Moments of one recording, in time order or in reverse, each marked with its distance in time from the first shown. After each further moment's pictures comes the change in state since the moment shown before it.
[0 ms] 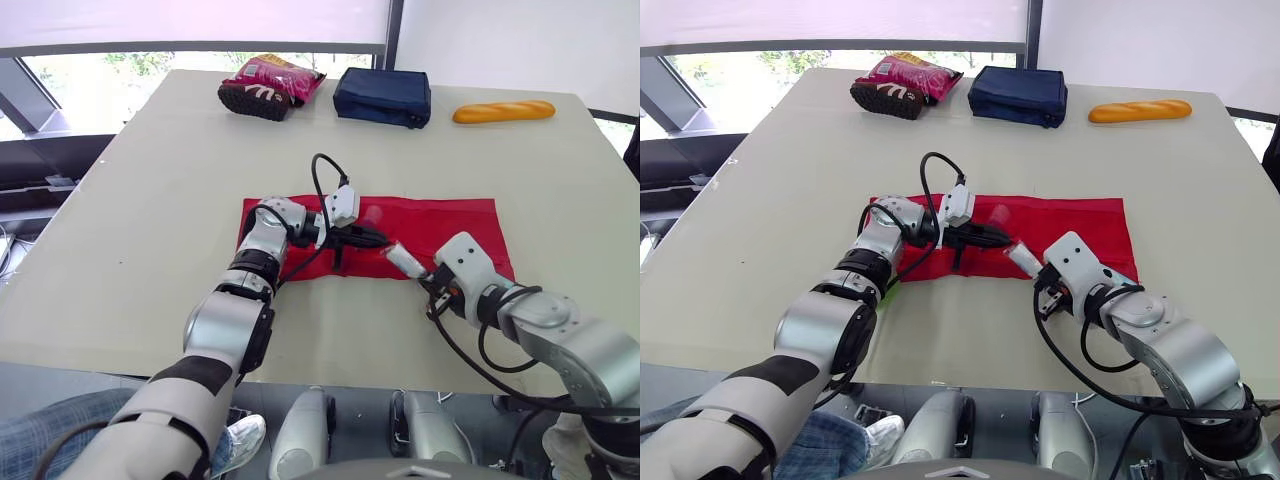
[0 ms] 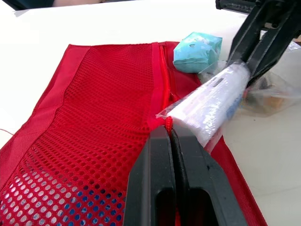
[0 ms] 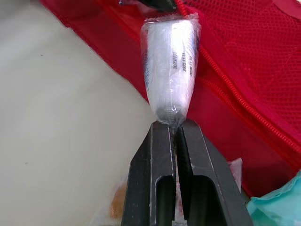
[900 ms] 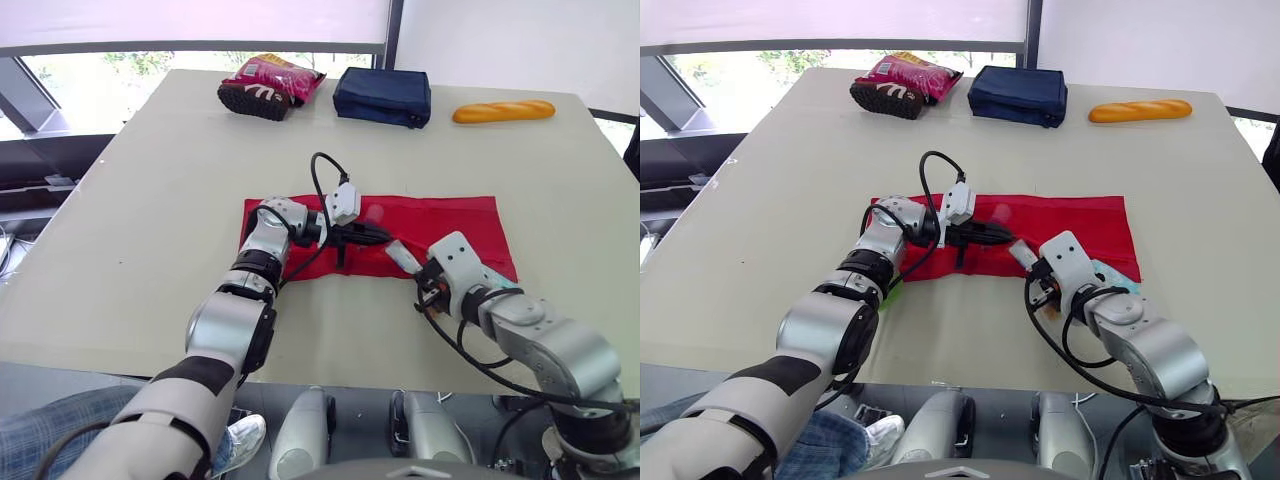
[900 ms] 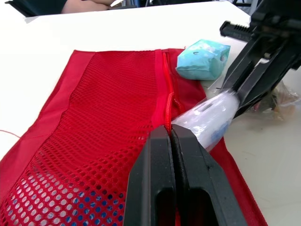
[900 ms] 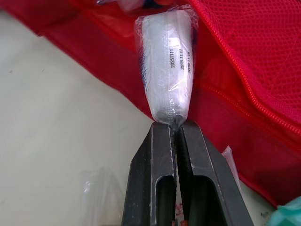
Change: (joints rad) left arm 0.003 -0.014 0.011 -0.005 -0.011 0.002 0.017; right arm 0.009 0.174 0.004 0.086 -0.074 -0.014 -0.103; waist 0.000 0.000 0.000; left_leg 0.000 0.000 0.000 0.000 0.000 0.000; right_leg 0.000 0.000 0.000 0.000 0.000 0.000
